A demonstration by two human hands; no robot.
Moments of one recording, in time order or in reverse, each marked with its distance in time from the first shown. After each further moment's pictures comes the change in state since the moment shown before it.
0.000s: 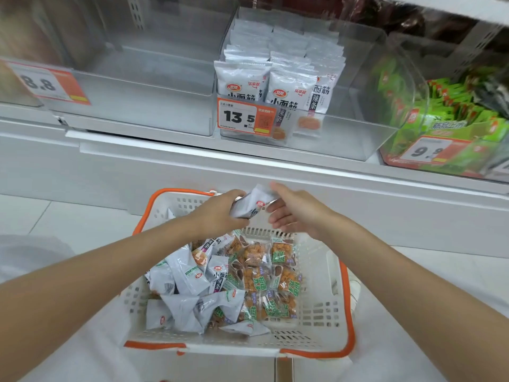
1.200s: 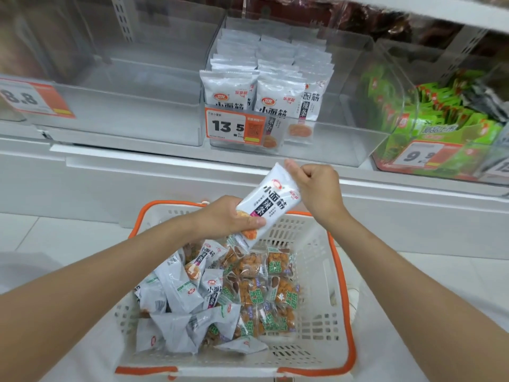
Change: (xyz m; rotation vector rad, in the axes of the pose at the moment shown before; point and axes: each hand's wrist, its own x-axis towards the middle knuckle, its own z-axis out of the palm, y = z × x) left_hand 0.007 0.030 -0.008 -0.382 -0.163 0.072; right_hand 0.027 -0.008 -0.040 -0.258 0.519 -0.598
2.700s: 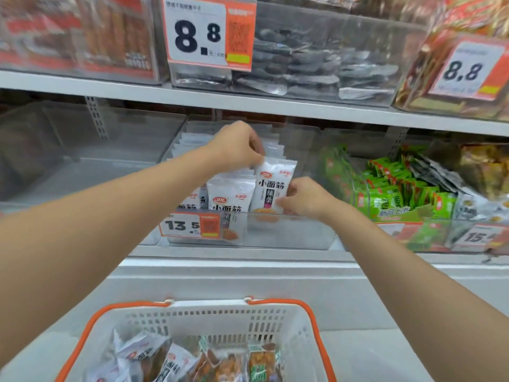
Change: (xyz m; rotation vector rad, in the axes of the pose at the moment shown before) left_hand 0.141 0.205 -0.103 0.638 0.508 0.301; right_hand 0.138 -0.023 -0.081 -0.204 -0.244 0.096
